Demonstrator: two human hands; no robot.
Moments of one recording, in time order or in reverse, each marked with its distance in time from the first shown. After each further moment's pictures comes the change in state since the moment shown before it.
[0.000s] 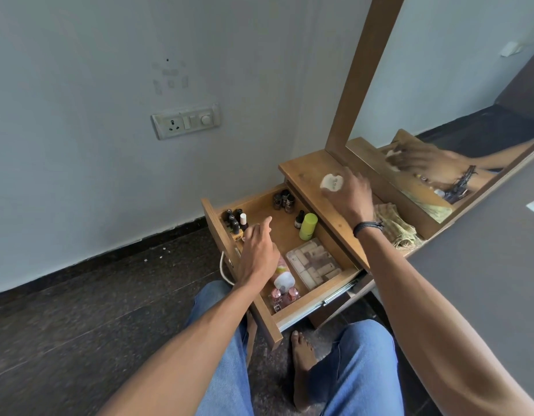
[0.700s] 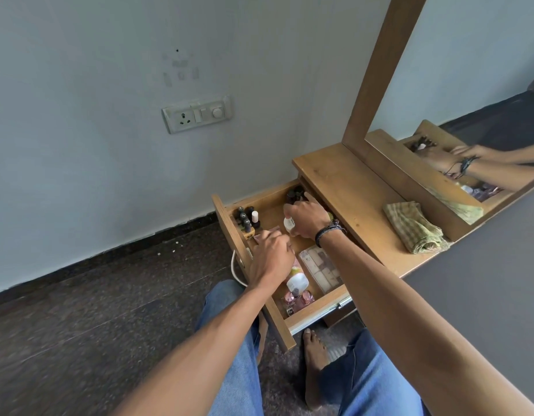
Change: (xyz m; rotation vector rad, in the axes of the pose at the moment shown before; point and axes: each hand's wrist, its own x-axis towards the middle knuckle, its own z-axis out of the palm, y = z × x) left_hand -0.002 -0.003 0.000 0.105 -0.138 0.005; right_hand -0.019 -0.050 0.110 -0.497 -0.525 -0.534
